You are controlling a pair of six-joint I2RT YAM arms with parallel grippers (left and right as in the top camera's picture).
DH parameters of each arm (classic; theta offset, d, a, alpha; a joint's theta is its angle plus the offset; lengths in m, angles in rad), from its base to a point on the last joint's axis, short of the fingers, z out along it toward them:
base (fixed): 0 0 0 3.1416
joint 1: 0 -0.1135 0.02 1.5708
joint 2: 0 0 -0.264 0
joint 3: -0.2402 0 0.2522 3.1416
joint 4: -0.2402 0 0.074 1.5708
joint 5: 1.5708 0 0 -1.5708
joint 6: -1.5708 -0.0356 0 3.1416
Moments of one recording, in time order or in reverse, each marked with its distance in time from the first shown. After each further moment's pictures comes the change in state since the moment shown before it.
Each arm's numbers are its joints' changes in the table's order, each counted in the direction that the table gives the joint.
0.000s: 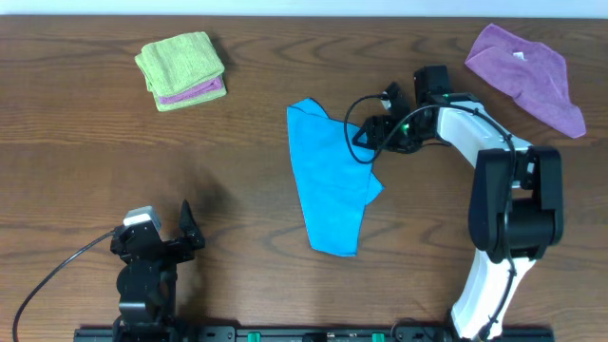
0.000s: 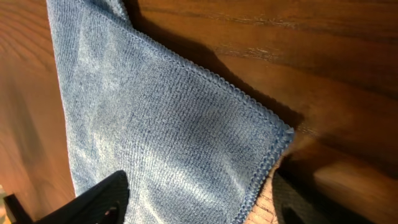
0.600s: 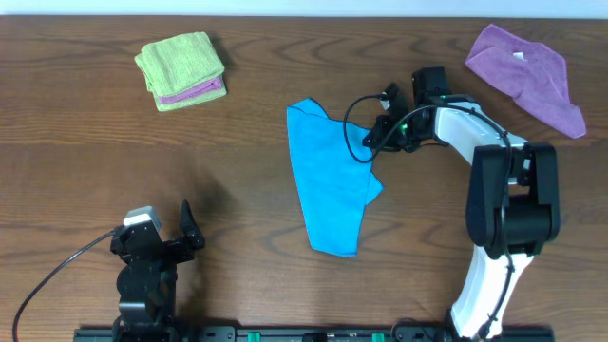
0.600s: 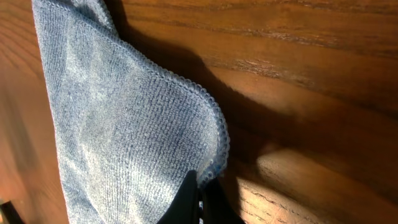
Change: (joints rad) left arm 0.000 0.000 0.000 0.000 0.000 0.000; right arm 0.000 0.024 -0.001 0.031 0.005 -0.016
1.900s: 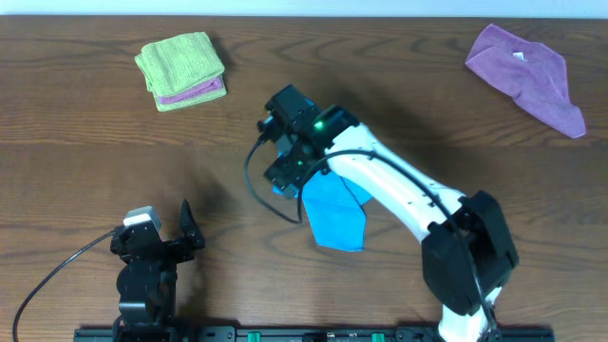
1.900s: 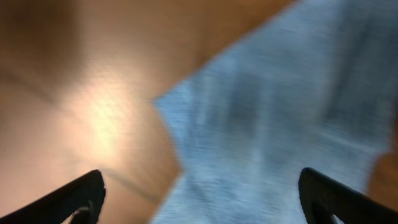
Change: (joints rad) left arm 0.000 0.000 0.000 0.000 0.000 0.000; right arm -0.597 -0.156 -0.229 -0.356 0.568 0.179
